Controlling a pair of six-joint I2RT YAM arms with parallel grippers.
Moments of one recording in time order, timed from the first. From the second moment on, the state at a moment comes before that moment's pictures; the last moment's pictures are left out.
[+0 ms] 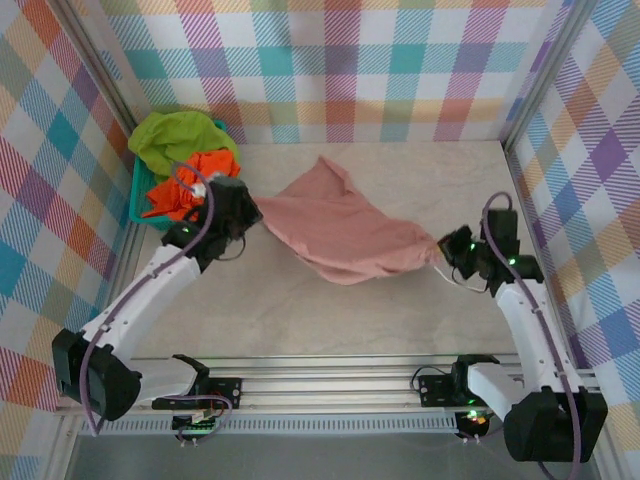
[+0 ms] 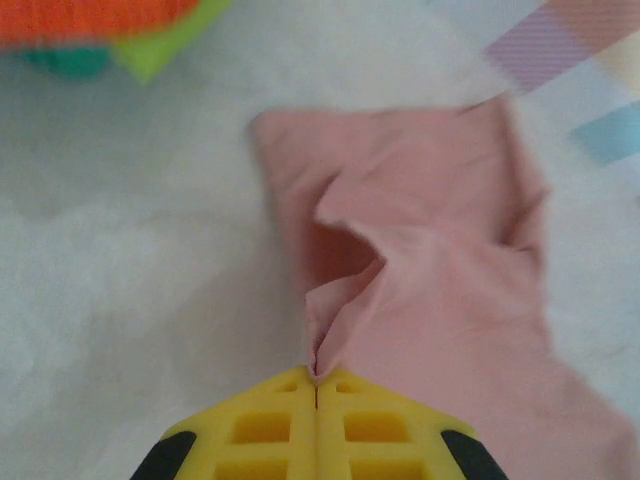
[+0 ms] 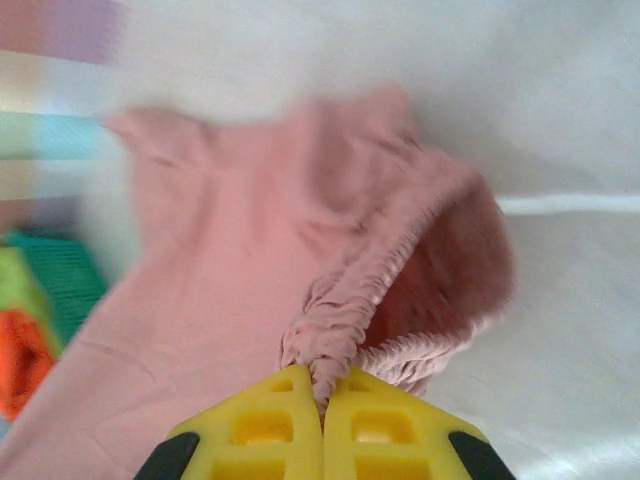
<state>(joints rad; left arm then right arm) -0.42 1.24 1.18 -0.56 -0.25 -0.89 -0.01 0.98 0.88 -0.68 -0.32 0.94</state>
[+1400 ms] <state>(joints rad) -0.36 1.88 2.58 -0.83 -0.32 -0.55 -0.01 1.16 1.49 -0.81 -0.29 0.81</state>
